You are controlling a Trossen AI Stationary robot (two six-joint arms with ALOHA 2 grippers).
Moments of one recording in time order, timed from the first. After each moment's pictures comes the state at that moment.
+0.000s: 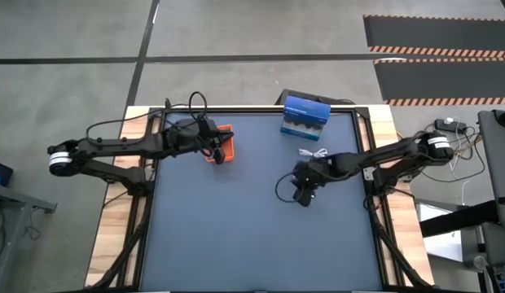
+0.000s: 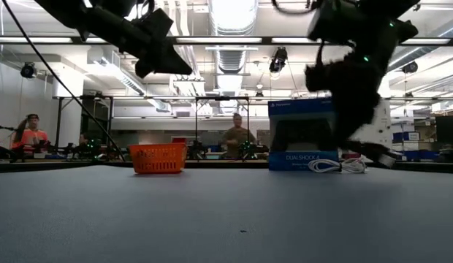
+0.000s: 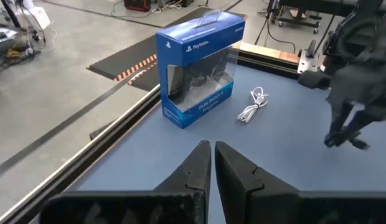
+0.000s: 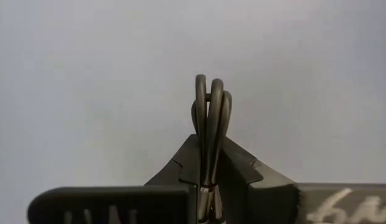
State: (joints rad) left arm 0.29 1.12 0.71 0.10 -0.17 -0.10; right arm 0.04 1.43 0.78 -0.48 0.03 0.53
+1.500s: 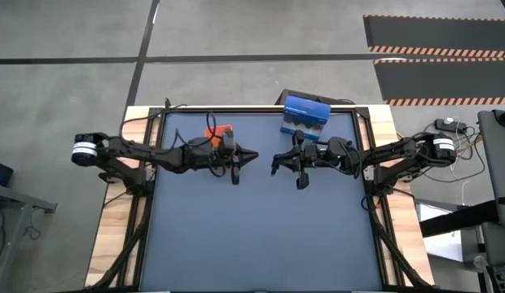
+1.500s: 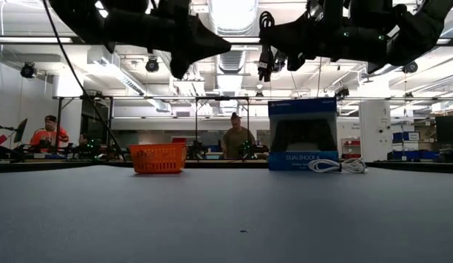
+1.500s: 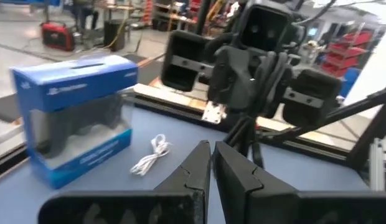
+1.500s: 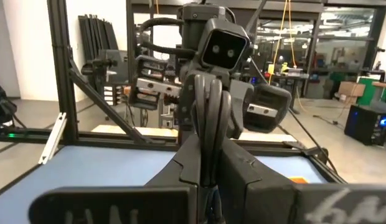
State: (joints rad) left arm 0.09 1.40 0.71 0.64 -0.07 -0.22; right arm -0.16 1.38 0.48 1.04 -0.24 -0.04
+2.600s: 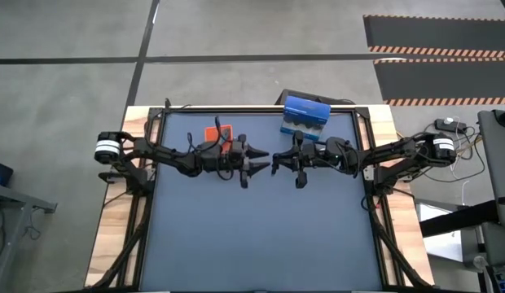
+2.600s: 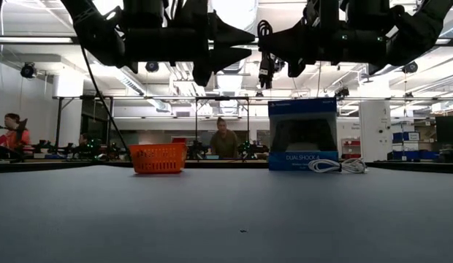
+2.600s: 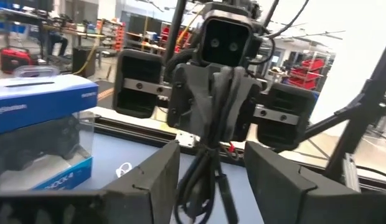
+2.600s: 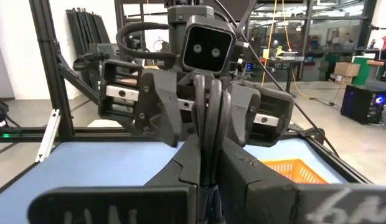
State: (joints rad) left arm 0.09 1.63 0.74 0.99 0.02 -0.22; right arm -0.17 1.39 0.48 0.98 -0.21 0.01
